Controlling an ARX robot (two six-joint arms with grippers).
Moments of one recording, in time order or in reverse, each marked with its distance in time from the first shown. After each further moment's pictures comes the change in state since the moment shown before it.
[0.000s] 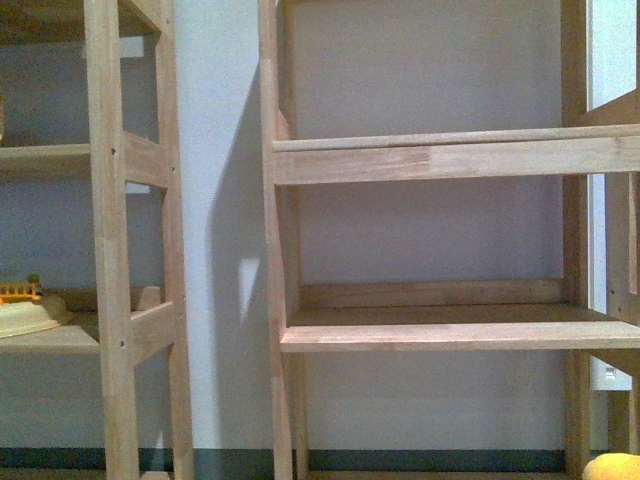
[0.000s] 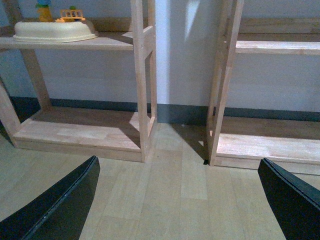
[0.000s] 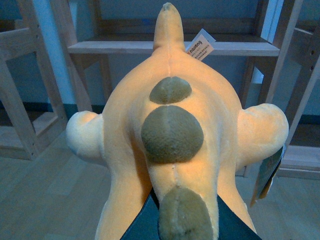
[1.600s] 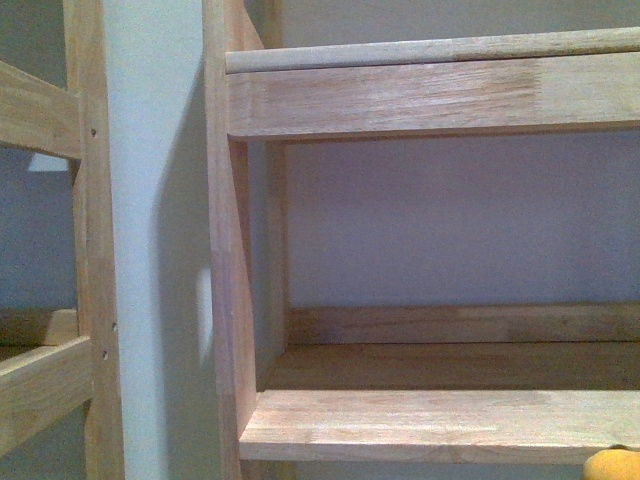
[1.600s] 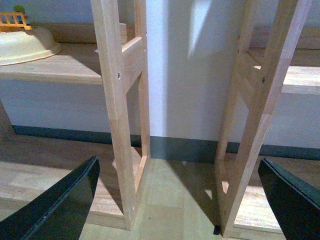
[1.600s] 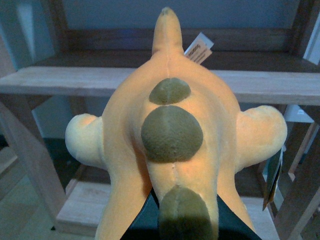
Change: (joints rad) left arm 0.000 0.000 0.000 0.000 -0.001 0.000; right arm 0.011 0.000 0.000 0.026 0.022 0.015
